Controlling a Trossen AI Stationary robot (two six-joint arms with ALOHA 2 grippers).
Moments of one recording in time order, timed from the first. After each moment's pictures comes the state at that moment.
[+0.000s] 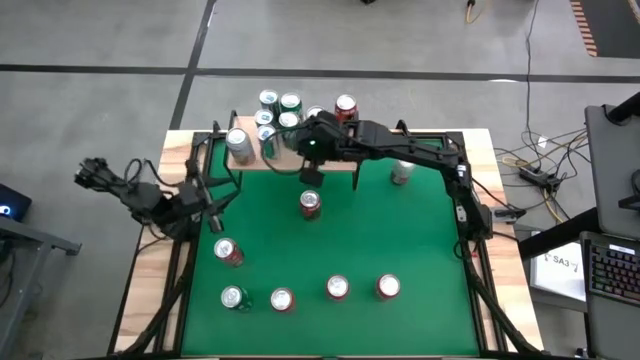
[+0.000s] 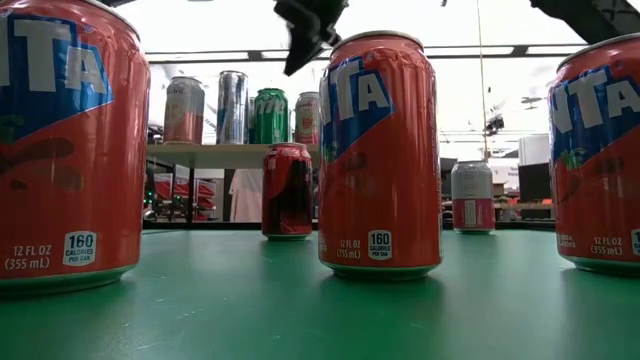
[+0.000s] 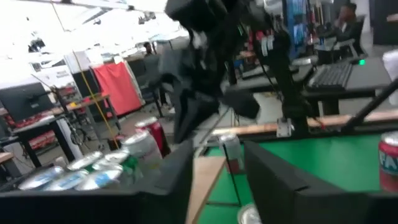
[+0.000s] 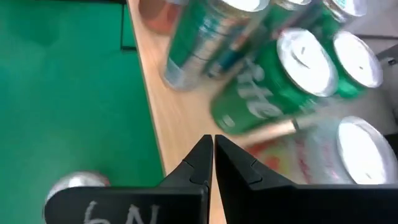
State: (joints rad) left arm -0.48 0.45 0.52 0.06 -0.86 0.35; right arm -0.19 2.10 2.35 -1.05 0.31 -0.16
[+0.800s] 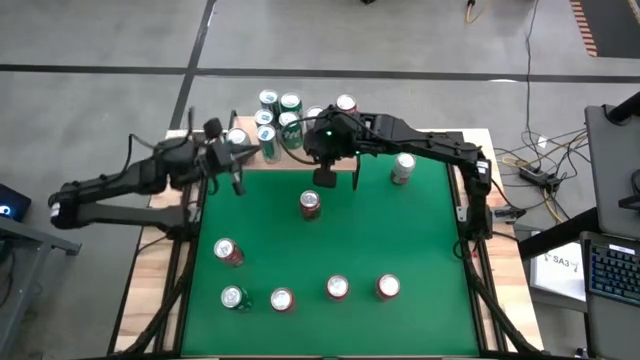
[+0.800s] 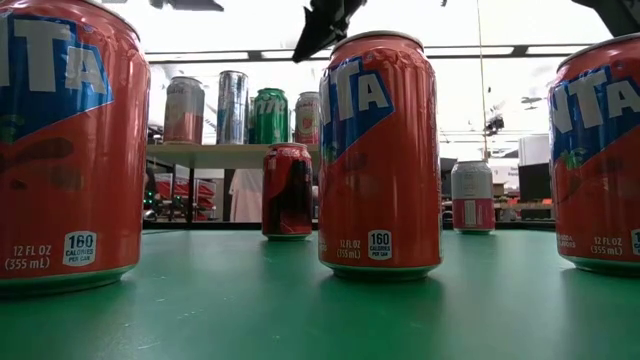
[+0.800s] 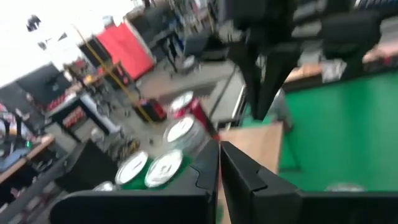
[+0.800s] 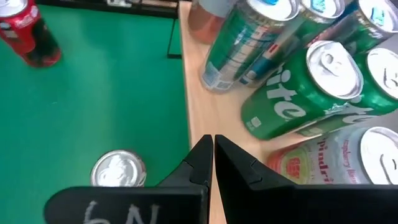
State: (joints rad) left arm 0.22 0.77 0.88 -0.24 -0.28 0.45; right arm -0.22 1.95 2.13 -0.92 0.07 -0.25
